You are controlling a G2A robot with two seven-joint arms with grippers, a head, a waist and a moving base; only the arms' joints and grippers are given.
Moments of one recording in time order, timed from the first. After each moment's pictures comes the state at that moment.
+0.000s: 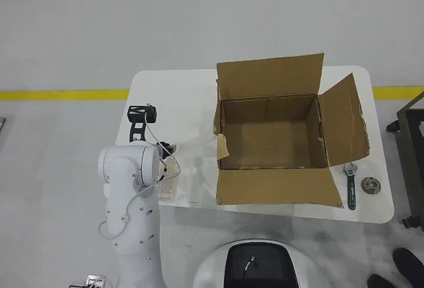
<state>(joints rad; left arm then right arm) 0.83 -1.58 -1.49 -1.77 1.73 -0.09 -1.54 -1.35 -1.04 2.09 -1.74 -0.87 -0.47 0.80</state>
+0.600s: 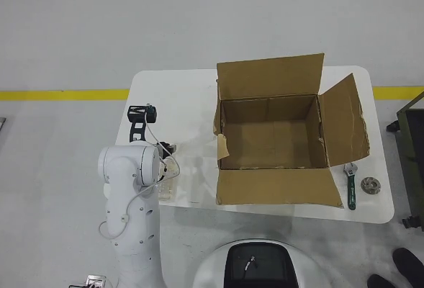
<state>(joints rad) 0.83 -1.58 -1.49 -1.77 1.73 -0.09 -1.54 -1.34 -1.07 1.94 -1.76 -1.23 -0.14 0.27</state>
